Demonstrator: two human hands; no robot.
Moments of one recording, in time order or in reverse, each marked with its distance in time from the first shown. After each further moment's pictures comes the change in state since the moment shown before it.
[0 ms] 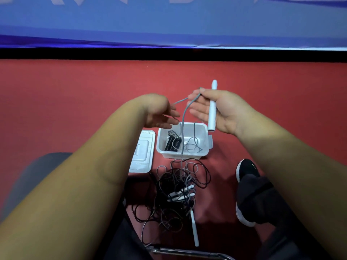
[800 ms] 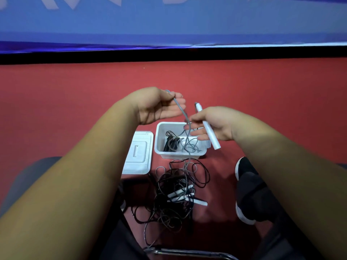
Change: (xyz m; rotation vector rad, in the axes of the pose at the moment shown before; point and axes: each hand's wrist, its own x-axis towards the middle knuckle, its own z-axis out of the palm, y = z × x) left_hand -0.020 0.017 0.005 -0.424 -0.152 0.182; right_hand 0.019 0.022 -0.030 -0.589 0.001 0.358
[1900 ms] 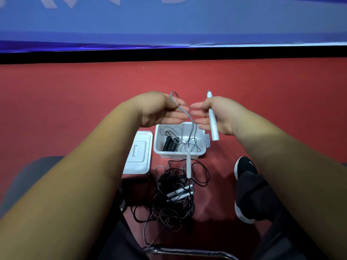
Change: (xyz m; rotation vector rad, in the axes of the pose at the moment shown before) left_hand 0.004 -0.011 0.004 0.242 -0.024 -0.026; right_hand 0.002 -0.008 -0.015 0.217 0.142 -0.107
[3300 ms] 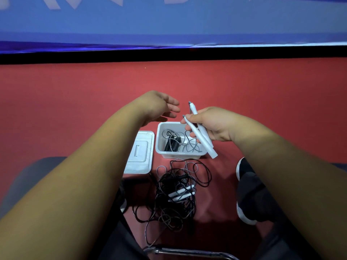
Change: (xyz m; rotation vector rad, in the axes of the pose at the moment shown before) left_hand 0.003 -0.006 -0.014 0.439 0.223 0.087; right_hand -0.001 0.018 0.016 -0.208 -0.179 -0.048
